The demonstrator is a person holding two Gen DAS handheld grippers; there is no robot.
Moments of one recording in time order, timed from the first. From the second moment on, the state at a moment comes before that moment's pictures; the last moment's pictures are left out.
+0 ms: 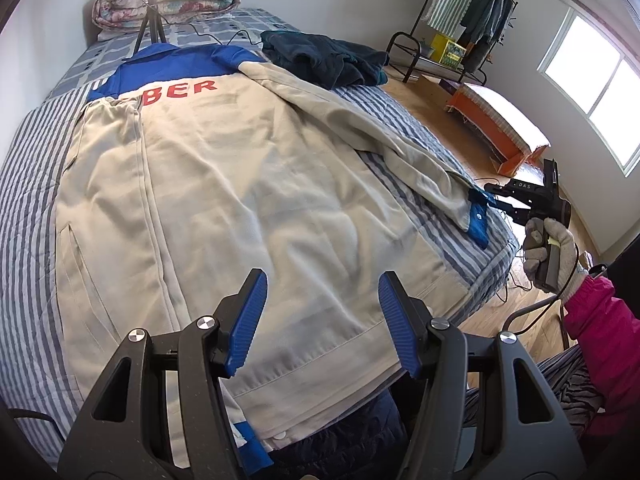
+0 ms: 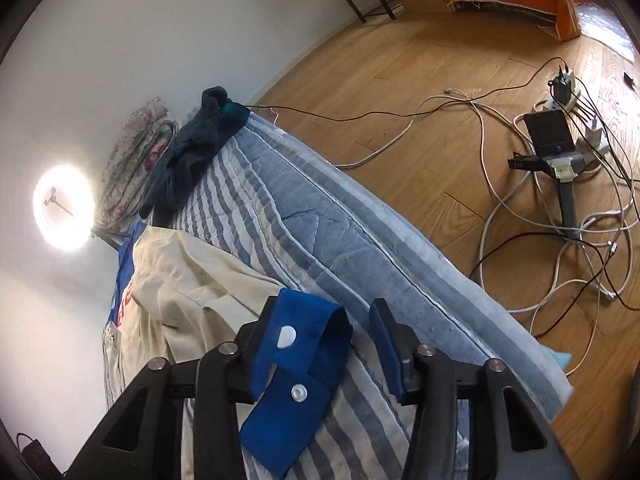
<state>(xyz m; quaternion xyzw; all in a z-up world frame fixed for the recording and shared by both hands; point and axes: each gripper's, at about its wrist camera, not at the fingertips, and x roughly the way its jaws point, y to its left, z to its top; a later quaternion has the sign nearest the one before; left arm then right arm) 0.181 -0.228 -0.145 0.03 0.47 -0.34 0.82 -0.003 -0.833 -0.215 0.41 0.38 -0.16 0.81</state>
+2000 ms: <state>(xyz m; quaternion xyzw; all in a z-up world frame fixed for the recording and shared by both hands) 0.204 -0.206 -0.184 -0.11 0.53 -0.31 0.78 -0.020 -0.447 -0.190 0.01 0.49 0.27 0.83</state>
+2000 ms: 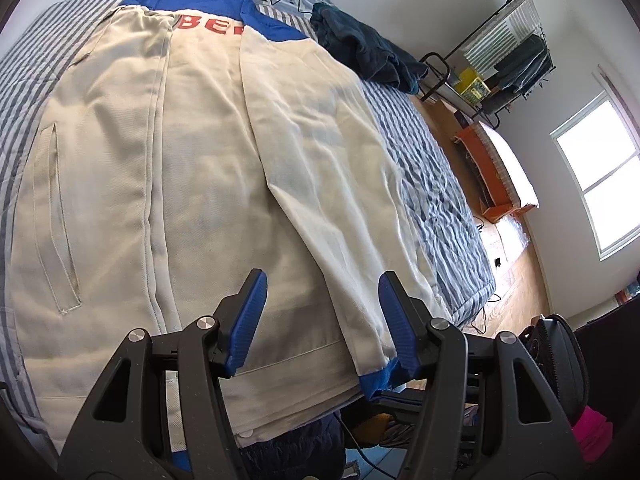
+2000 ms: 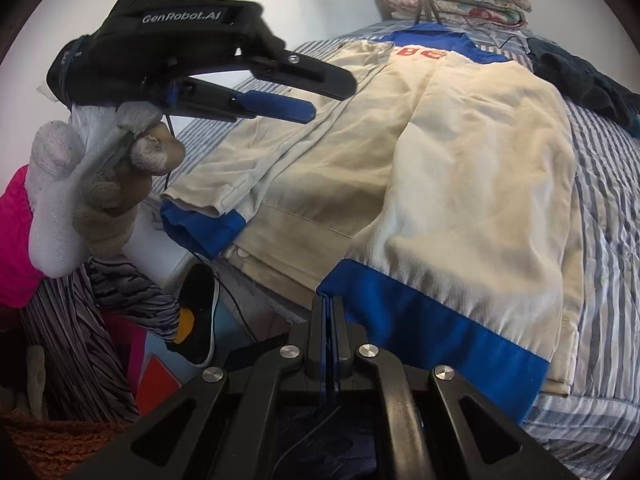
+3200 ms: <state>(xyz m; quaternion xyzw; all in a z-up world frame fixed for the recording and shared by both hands) 0.166 -0.239 -0.247 -0.15 0.61 -0.34 0.70 0.161 -0.625 -0.217 0.27 0.49 0.14 0.82</state>
